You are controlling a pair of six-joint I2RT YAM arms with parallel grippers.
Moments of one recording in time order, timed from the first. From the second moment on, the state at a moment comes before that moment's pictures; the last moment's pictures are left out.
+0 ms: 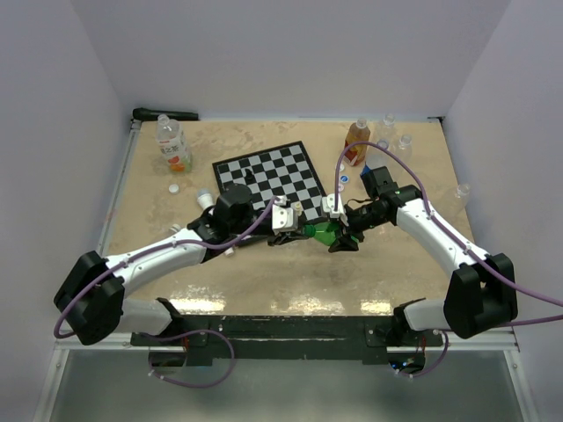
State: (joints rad) left arm -0.77 1.31 0.78 0.28 0.72 0.39; right arm 0.33 1.36 0.99 -0.87 -0.87 -1.14
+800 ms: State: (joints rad) left arm -0.79 1.24 0.82 0.07 0.35 -0.79; right arm 0.35 1.36 1.00 -0.86 -0.88 -1.14
